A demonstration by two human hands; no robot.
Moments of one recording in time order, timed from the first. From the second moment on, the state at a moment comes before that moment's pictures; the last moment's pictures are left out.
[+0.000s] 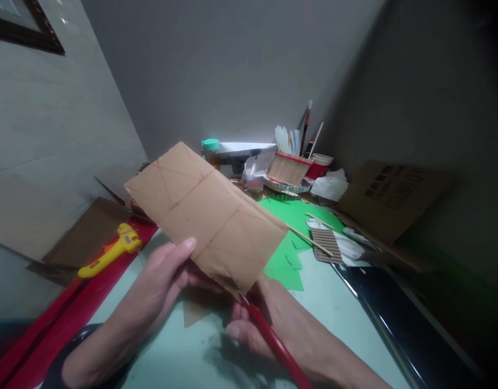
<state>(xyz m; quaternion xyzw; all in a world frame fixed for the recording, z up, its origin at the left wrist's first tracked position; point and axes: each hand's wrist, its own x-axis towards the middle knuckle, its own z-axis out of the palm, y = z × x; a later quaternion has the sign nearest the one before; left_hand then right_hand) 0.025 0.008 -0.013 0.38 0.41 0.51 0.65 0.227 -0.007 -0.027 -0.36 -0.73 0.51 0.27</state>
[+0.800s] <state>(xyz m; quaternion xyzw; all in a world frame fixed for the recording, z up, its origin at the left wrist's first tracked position) 0.025 0.009 -0.015 0.32 0.37 0.50 0.72 0.225 -0.009 -0.016 -0.47 -0.63 0.58 0.22</state>
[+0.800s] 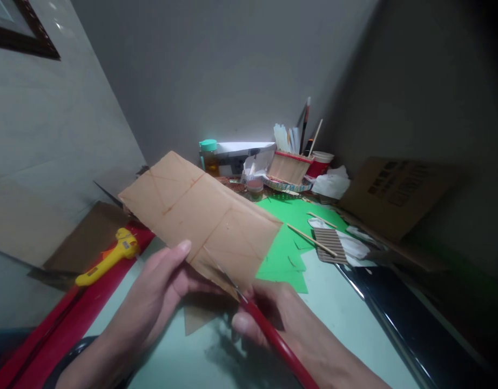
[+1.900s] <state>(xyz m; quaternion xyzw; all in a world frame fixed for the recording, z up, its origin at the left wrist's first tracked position) 0.030 0.007 -0.008 0.38 0.42 0.46 0.69 0.221 -0.001 -0.055 -0.38 -0.73 0.47 0.30</state>
